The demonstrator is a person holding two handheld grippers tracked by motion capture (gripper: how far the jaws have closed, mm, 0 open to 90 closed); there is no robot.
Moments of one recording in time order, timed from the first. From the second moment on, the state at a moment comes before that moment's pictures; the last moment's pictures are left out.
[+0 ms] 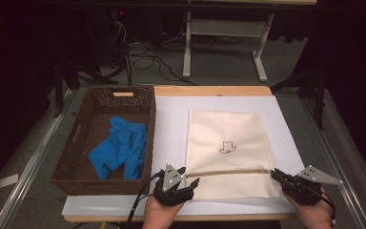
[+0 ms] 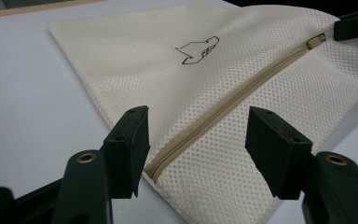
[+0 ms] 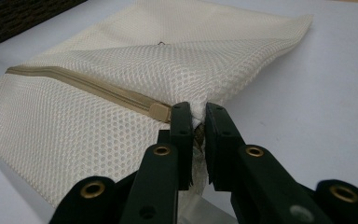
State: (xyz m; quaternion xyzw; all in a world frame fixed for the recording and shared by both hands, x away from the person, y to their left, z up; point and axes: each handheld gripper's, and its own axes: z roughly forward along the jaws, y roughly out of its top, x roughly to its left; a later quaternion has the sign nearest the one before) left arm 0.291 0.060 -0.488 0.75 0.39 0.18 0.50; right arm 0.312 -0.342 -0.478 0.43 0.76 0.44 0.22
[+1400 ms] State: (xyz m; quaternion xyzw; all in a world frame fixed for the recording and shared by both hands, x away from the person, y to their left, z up) left arm 0.311 -0.035 -0.474 0.78 0.34 0.13 0.52; right arm 0.311 -0.345 -0.474 0.42 0.76 0.46 0.21
